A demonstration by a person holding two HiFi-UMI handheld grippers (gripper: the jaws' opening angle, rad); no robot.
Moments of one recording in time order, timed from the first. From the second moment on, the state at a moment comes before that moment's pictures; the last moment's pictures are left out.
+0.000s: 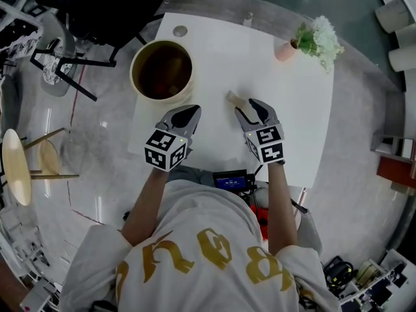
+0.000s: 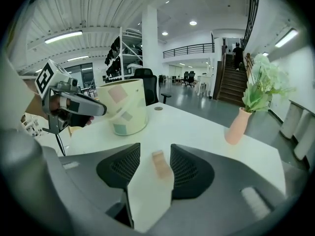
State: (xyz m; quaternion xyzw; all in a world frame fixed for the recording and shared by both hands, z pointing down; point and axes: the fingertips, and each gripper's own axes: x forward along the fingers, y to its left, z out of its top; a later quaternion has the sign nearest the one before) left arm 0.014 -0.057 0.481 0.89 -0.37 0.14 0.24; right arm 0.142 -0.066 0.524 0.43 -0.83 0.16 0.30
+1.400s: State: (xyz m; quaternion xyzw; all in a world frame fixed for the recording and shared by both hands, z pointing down) left arm 0.030 -0.054 0.544 0.88 -0.30 0.16 0.34; right arm 0.147 -0.076 0.618 0.41 -0.80 0.19 0.40
